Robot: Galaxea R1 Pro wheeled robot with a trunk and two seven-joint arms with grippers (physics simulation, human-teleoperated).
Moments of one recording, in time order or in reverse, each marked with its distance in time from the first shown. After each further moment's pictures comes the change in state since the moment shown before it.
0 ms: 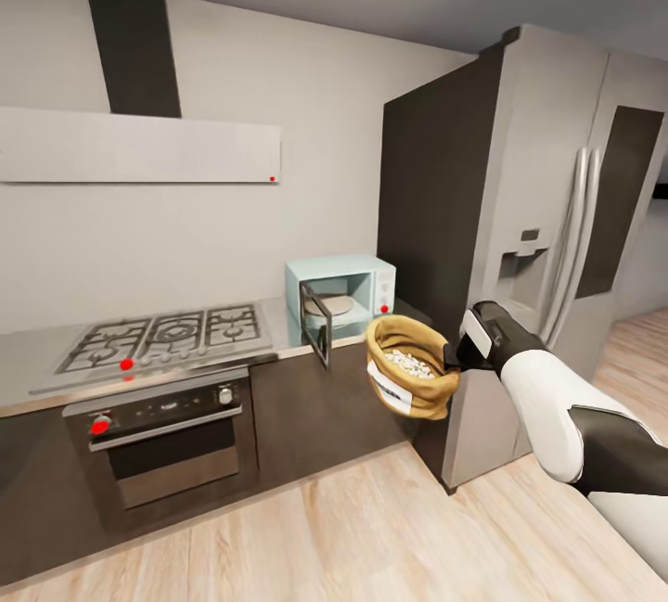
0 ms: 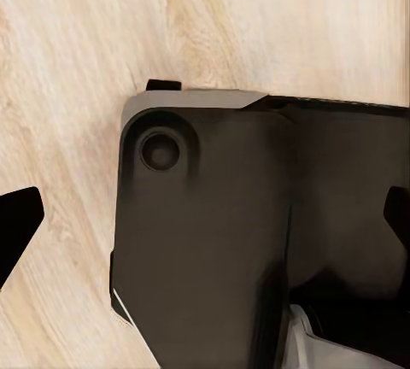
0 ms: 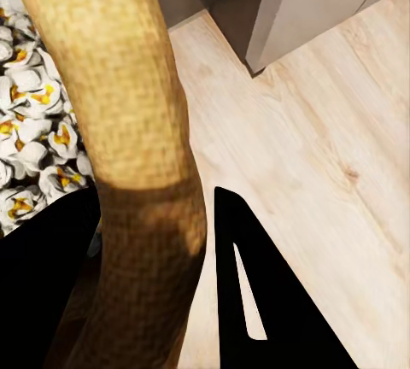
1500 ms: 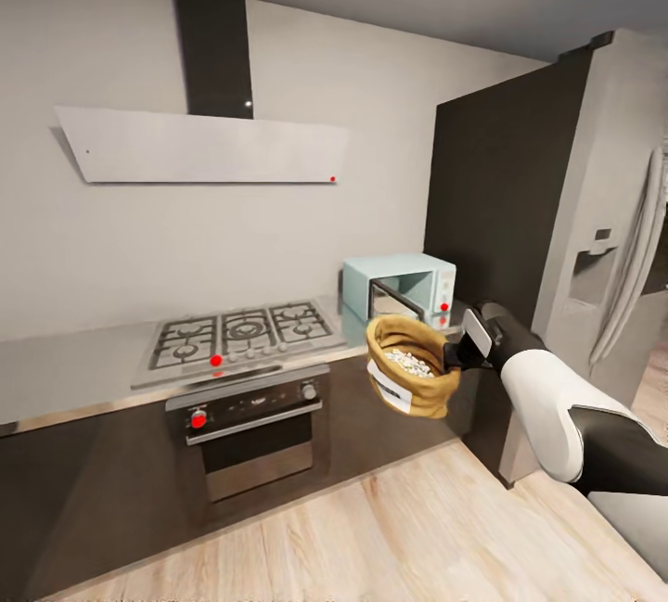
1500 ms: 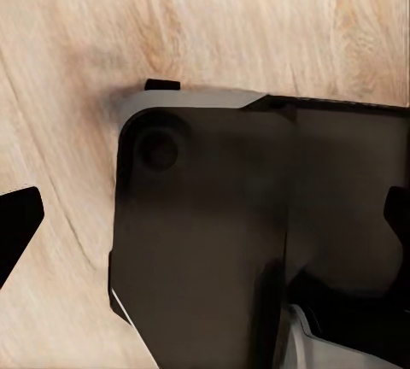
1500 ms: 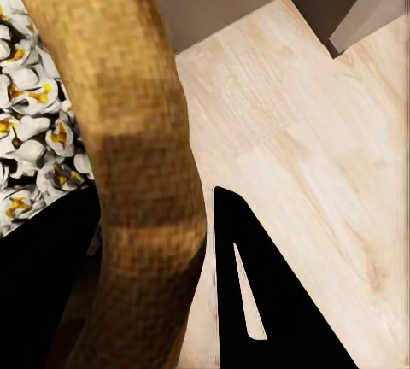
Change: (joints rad) left arm 0.000 -0.001 0.001 0.000 0.000 0.000 0.000; right arm 0.000 0.000 -0.002 -0.005 0.000 0.001 -0.001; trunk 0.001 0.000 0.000
